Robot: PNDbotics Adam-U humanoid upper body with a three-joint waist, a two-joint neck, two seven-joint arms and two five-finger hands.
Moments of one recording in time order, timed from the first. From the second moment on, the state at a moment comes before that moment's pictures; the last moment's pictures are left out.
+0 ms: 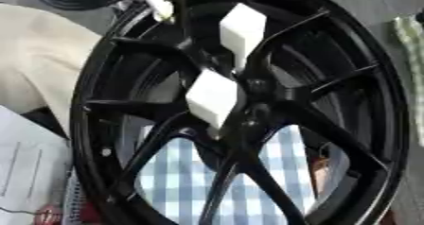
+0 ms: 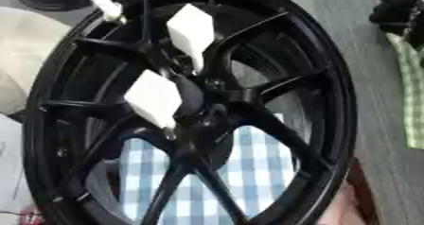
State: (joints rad) left arm -0.97 1.03 -0.12 -1.73 0.06 0.03 -0.69; right arm -0.43 -0.67 0.02 -1.98 -0.40 0.26 -0.23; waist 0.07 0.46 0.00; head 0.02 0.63
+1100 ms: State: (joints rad) left arm -0.37 1.14 0.16 -1.55 0.06 0.03 -0.32; right arm -0.41 -0.68 -0.02 -1.98 -0.42 0.23 -0.28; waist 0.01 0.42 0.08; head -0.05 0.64
